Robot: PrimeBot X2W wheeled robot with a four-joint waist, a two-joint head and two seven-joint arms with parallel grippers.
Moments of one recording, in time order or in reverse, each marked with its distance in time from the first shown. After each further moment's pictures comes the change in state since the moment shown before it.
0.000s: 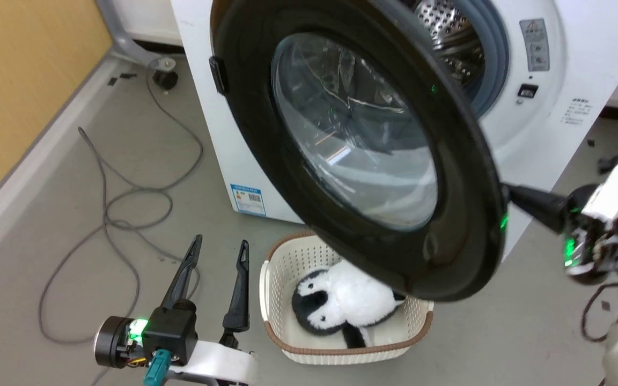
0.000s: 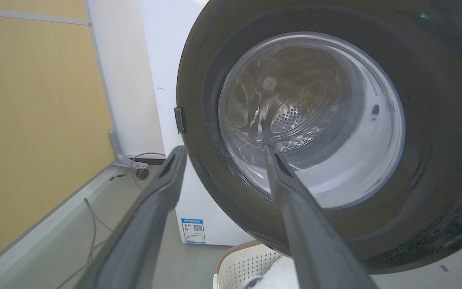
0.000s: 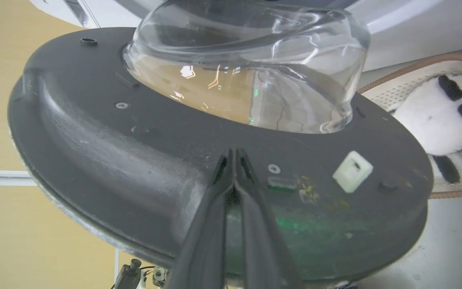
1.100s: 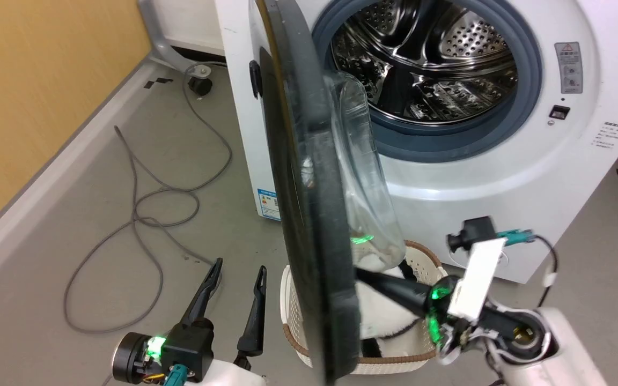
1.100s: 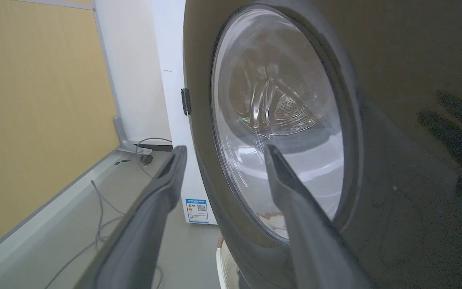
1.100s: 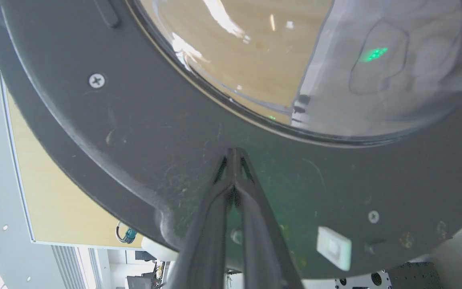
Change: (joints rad) left arm 0.041 -0.004 -0.032 0.035 0.002 -0.034 0.000; right arm 0.350 0.006 0.709 -0.257 0.524 0.000 -0.302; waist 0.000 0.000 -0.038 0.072
